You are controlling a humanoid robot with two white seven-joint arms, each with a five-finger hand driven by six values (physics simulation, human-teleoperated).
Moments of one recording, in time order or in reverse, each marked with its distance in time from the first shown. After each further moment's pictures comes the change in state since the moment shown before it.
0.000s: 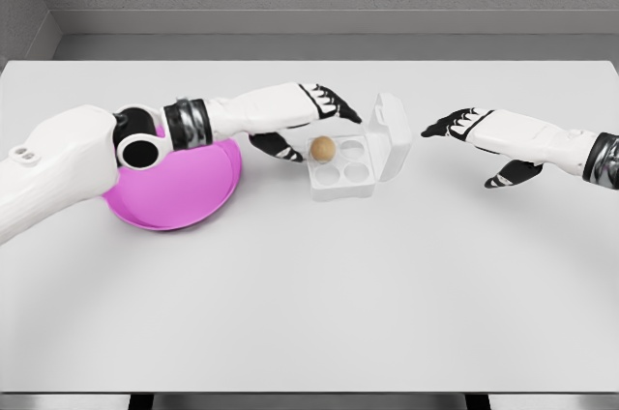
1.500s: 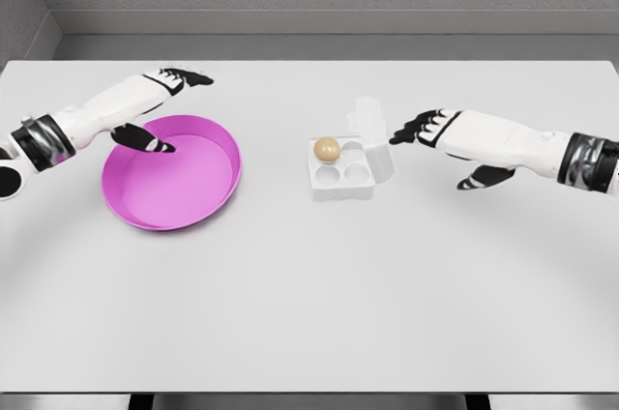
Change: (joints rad) left arm 0.270 0.292 0.340 0.000 0.032 0.000 -0.015; right arm -0.003 0.024 0.042 -0.121 0.001 0.000 0.000
